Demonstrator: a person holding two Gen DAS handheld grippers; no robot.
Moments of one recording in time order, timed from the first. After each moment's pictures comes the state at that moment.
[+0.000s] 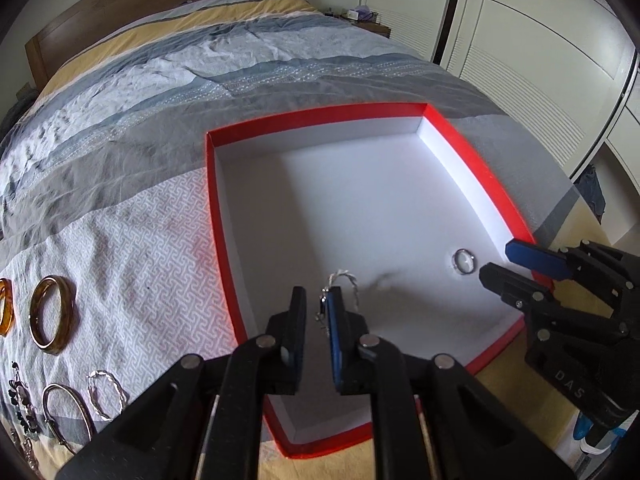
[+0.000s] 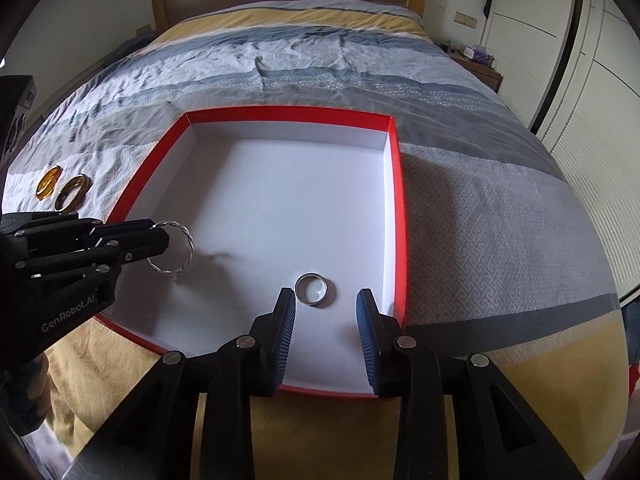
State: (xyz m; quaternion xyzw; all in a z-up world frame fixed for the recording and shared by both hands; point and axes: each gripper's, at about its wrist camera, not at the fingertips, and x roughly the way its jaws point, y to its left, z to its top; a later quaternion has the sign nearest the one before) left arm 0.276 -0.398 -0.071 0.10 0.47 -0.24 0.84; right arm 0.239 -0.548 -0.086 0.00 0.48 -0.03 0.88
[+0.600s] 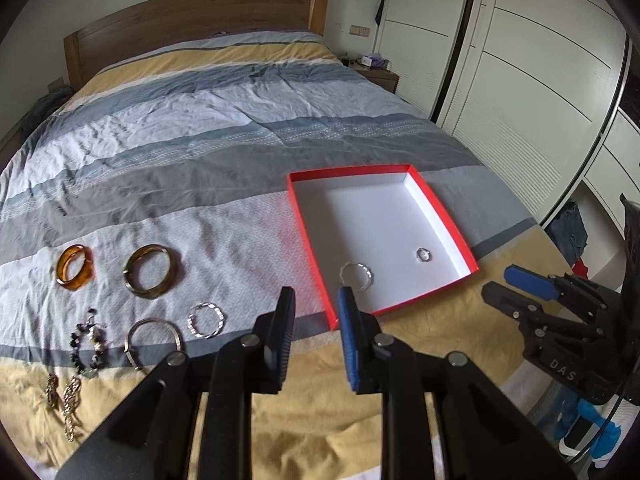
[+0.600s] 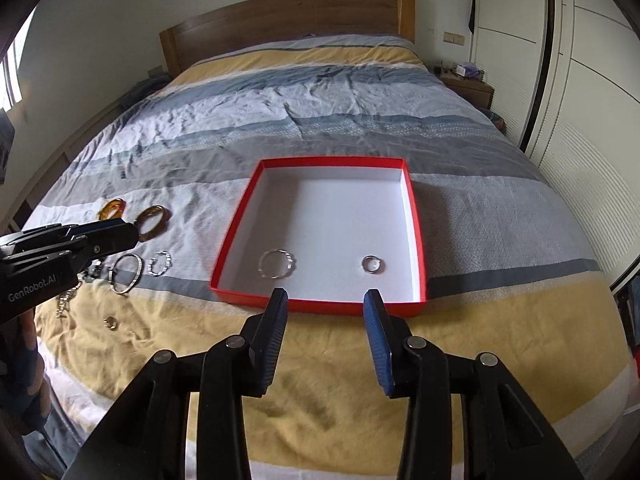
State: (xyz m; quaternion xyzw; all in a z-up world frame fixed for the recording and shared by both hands) left arm 0.191 -0.289 0.037 0.05 0.42 -0.23 0.88; right arm 0.148 -0.496 0.004 0.05 0.43 -0.02 0.90
